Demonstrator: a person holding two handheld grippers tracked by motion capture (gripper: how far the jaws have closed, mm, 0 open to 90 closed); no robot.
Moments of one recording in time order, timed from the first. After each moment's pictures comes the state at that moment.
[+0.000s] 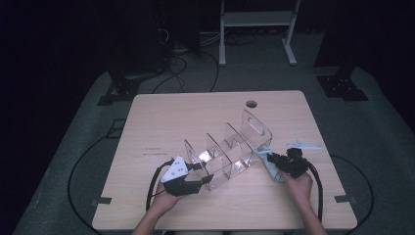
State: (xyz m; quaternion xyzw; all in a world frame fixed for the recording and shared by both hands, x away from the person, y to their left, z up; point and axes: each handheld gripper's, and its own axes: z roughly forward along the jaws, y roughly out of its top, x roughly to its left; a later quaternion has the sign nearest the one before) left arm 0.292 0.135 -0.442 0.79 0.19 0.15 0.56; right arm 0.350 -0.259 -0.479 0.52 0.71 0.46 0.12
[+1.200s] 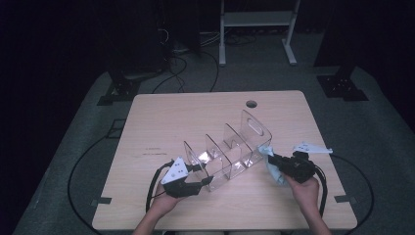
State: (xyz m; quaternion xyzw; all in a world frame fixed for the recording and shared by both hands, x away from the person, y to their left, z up) left arm 0.287 0.135 -0.441 0.80 0.19 0.15 0.55; right arm 0.315 -0.254 -0.443 0.46 0.72 0.50 0.12
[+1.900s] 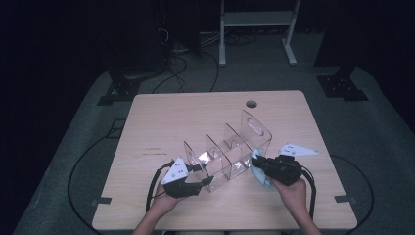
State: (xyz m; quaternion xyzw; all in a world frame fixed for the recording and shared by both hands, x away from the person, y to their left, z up) left arm 0.287 0.135 -0.441 0.80 0.19 0.15 0.55; right arm 0.304 -0.212 -0.427 0.39 0.74 0.53 0.10
